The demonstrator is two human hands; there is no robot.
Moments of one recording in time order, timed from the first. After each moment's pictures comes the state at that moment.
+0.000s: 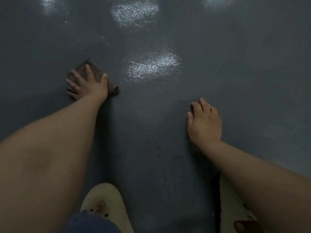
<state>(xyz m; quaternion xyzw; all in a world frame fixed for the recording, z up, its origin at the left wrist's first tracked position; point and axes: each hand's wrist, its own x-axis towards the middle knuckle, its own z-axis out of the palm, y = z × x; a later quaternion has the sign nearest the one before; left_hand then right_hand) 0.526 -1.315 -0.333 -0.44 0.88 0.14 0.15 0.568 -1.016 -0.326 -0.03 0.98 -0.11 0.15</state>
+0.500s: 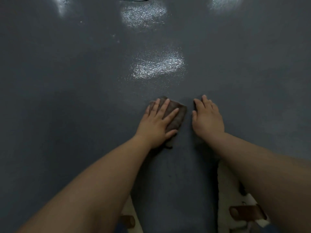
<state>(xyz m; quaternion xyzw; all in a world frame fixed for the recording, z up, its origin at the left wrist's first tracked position) 0.624 -1.173 -0.334 0.08 0.97 0.04 0.22 0.570 -1.007 -0.319 -0.07 0.97 -0.10 0.21</state>
